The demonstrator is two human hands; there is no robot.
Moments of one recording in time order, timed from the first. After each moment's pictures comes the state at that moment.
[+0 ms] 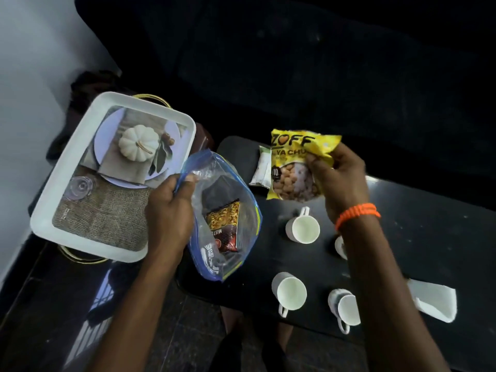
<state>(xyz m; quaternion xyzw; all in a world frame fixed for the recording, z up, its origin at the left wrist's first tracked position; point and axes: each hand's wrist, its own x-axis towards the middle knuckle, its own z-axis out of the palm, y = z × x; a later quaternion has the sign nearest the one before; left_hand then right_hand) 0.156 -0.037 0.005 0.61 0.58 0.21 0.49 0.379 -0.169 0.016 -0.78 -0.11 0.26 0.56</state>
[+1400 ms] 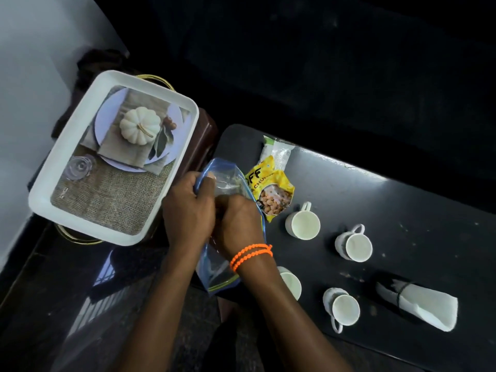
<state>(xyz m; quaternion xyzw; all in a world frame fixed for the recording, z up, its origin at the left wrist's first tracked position) 0.175 -0.069 -0.012 0.66 0.61 0.20 0.39 0.245 -0.127 0.018 -0.82 -0.35 0.42 0.15</state>
